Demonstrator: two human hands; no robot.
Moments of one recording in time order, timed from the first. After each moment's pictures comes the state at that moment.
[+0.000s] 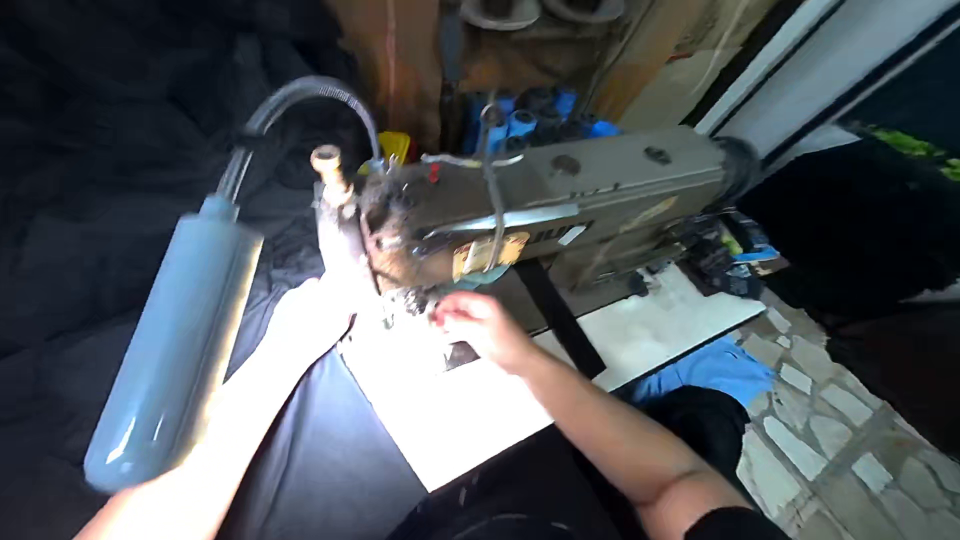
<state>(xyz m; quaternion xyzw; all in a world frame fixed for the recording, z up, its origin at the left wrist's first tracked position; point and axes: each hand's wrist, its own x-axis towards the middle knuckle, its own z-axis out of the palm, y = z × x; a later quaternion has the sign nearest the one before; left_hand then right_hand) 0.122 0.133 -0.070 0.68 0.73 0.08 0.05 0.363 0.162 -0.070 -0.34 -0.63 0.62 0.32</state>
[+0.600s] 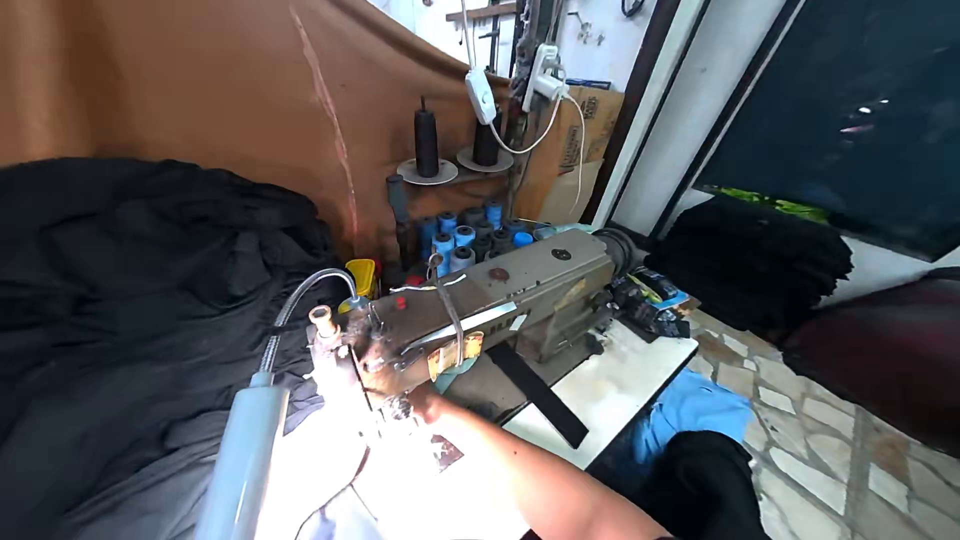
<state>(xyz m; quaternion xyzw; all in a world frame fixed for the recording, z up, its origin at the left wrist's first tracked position) 0.140 0.130 -0.048 0.72 0.68 0.00 0.14 0.277 0.223 -0.116 -0.43 -0.75 0.47 0.18</state>
